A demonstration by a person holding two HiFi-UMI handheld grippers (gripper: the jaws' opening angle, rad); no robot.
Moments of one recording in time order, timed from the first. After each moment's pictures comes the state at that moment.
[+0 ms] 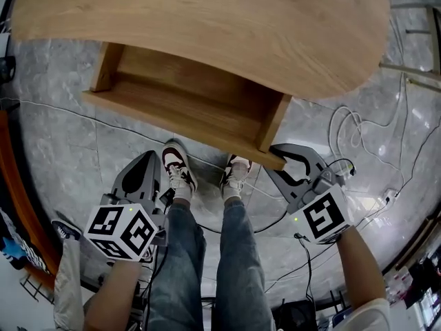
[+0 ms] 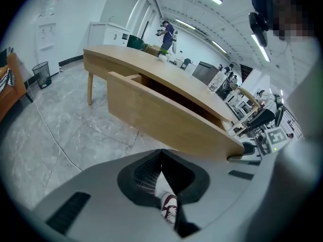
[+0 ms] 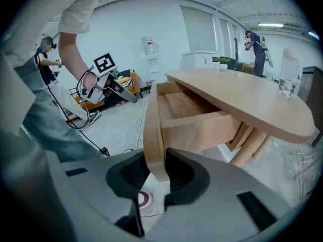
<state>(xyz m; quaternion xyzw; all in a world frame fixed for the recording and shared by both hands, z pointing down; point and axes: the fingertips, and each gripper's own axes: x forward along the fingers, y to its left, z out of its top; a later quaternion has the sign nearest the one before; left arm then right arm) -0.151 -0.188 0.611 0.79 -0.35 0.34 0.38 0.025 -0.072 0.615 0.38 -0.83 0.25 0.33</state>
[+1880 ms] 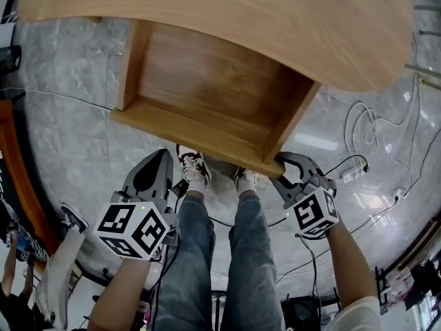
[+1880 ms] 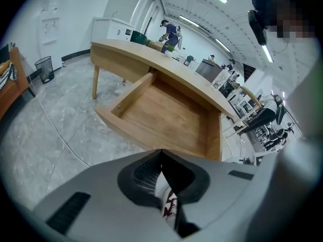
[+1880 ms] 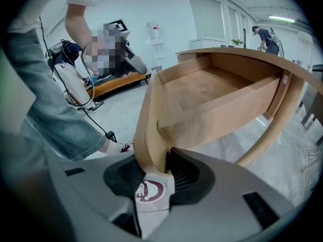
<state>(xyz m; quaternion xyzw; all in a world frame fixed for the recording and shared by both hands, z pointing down) -0.186 -0.177 0.622 0.78 -0.34 0.35 0.40 -0.032 -0.015 0.695 0.36 -0.81 0.27 0.37</state>
